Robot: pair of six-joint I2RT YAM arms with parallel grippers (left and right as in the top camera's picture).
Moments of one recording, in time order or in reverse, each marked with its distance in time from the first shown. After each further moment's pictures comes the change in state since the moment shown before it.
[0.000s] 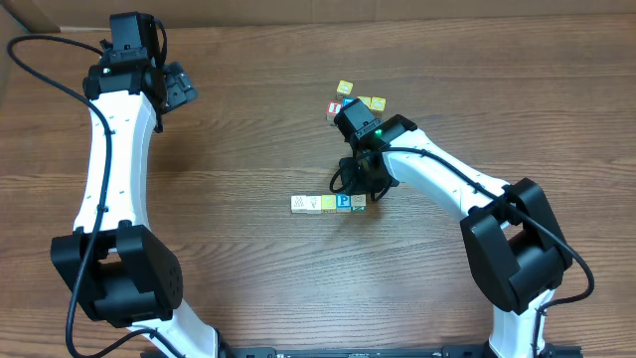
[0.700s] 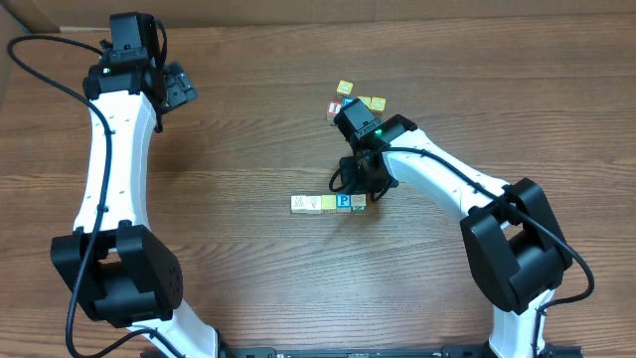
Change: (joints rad) left arm 0.000 0.000 0.000 0.000 0.000 0.000; right arm 0.000 0.000 0.000 0.000 -0.001 0.027
